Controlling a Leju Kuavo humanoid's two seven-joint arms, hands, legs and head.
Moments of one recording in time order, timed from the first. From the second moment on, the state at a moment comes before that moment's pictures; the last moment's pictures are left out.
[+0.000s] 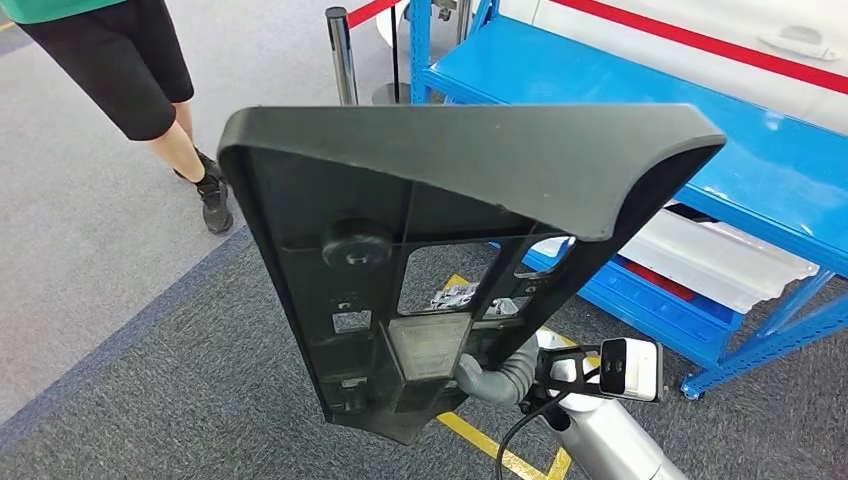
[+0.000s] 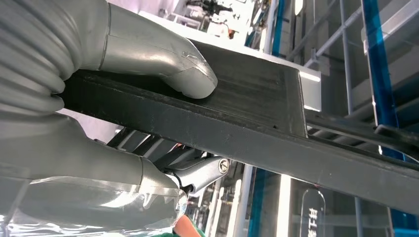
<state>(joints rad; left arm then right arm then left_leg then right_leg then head) -0.07 -0.02 1.34 -0.23 -0.94 0.02 -0.23 -0.36 -0.16 0.60 -1.72 -0.22 0.50 -0.62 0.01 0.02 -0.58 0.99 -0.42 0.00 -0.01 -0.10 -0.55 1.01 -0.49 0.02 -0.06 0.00</state>
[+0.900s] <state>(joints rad) -0.08 0.05 1.35 -0.24 -0.95 0.01 -0.26 -0.26 -0.17 0.54 -1.80 -0.18 0.46 -0.62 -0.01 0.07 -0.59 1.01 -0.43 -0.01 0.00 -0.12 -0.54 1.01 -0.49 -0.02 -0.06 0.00</state>
